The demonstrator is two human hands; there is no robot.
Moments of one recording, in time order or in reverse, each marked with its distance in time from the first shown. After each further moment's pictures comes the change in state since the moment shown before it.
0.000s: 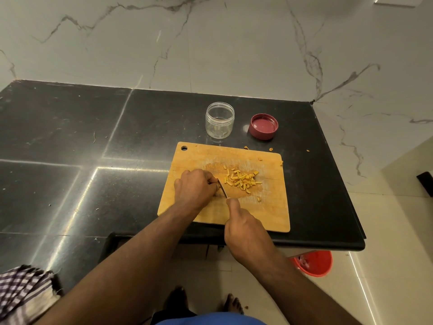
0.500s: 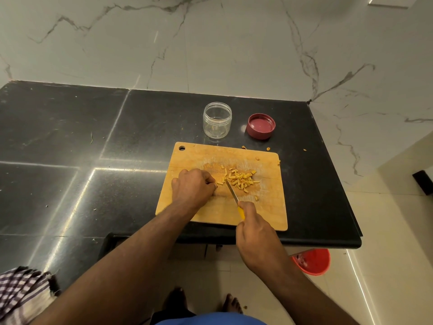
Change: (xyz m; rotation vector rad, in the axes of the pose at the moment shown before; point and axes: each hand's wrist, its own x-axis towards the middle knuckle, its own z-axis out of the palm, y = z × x) left_hand -0.003 0.003 -0.005 0.019 -0.002 0.003; right_hand -0.025 0.015 -0.010 0.093 0.131 -0.006
